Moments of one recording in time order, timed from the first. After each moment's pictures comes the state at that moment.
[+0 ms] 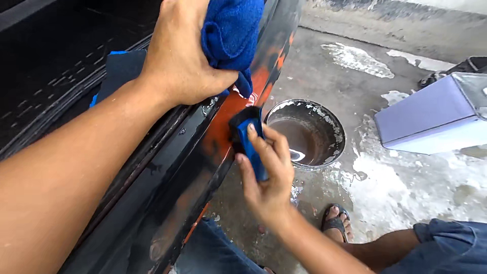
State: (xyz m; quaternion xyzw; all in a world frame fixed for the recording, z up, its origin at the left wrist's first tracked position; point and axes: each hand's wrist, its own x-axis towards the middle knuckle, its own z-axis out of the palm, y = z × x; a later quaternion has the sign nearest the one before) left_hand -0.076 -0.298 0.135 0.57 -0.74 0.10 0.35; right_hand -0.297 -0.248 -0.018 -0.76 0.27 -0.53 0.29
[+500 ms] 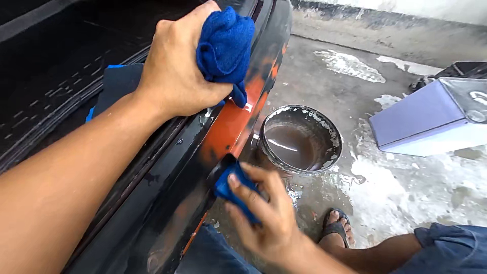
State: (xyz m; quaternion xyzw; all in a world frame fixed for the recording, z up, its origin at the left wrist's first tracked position) left_hand -0.077 -0.303 0.138 0.56 -0.75 0.11 0.33; right_hand -0.323 -0.232 -0.017 -0.83 0.24 -0.44 0.24
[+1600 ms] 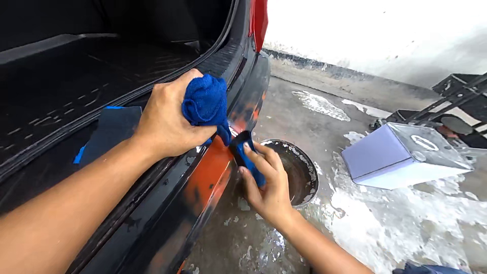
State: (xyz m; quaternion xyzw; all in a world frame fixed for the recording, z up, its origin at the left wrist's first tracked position) left_hand -0.075 -0.300 0.133 0.57 -0.71 0.07 0.40; right_hand -0.314 -0.355 -0.011 -0.82 0.28 -0.46 0.20
